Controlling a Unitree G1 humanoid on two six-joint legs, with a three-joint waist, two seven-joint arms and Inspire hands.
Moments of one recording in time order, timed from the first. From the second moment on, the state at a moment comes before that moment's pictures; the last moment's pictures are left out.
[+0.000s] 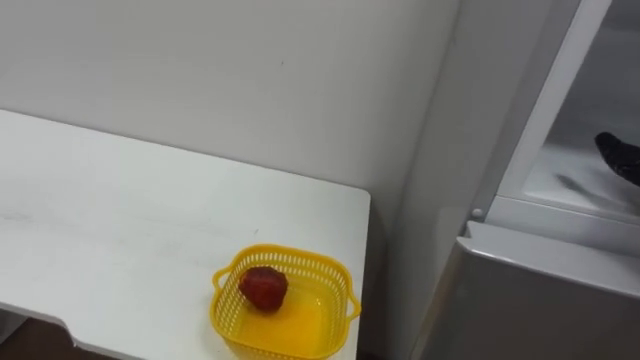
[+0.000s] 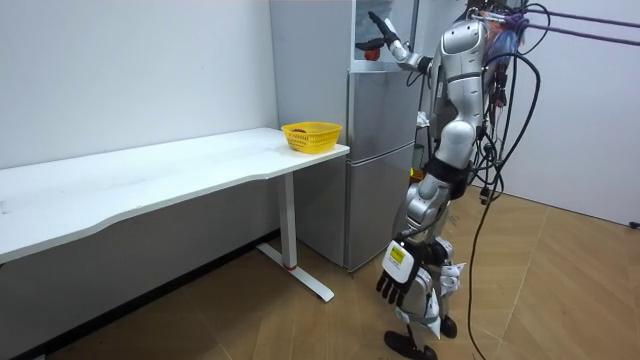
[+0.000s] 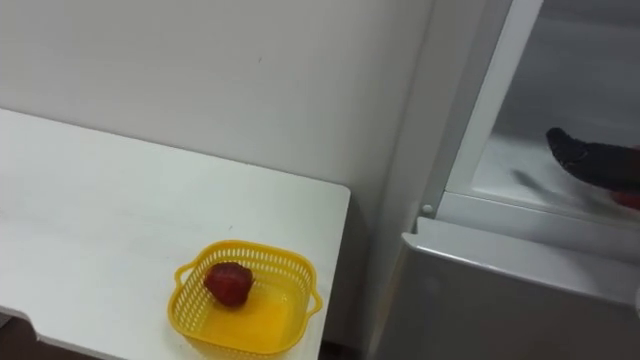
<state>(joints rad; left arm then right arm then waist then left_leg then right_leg) 0.26 0.33 0.04 1.01 0.47 0.09 -0.10 -0.50 -0.75 -0.11 0.45 -0.32 -0.01 -0.52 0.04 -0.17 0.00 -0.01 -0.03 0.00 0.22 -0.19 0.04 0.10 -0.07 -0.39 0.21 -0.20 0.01</state>
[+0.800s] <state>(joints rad) 0.29 0.33 0.06 0.99 0.47 0.13 -0.10 -0.52 -0.76 -0.07 0.55 -0.16 0.05 -0.27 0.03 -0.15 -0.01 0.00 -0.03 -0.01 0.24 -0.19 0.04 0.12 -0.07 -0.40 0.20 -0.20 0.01</state>
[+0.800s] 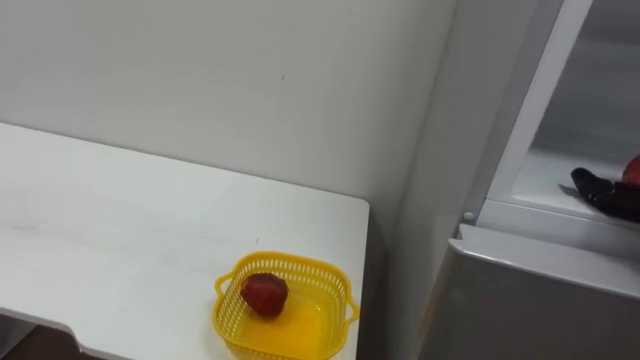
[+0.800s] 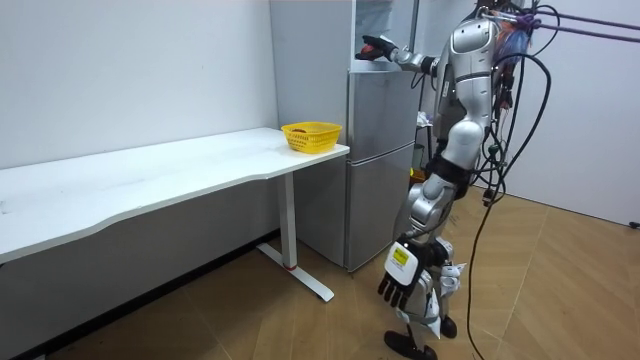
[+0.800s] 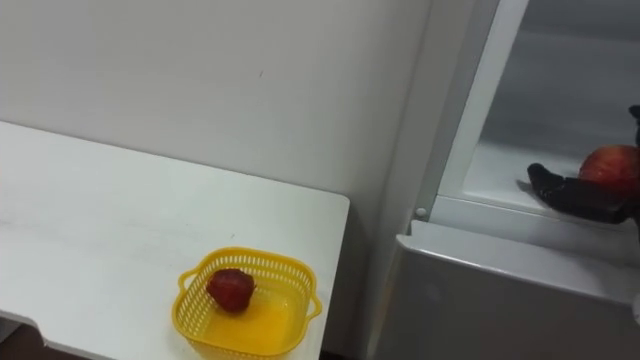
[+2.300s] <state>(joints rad) 0.29 0.33 0.08 0.99 0.47 0.13 -0.14 -0.54 -0.82 -0.07 0.62 -0.08 0.04 -0.14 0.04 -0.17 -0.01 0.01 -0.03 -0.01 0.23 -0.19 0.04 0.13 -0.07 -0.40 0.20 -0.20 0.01</state>
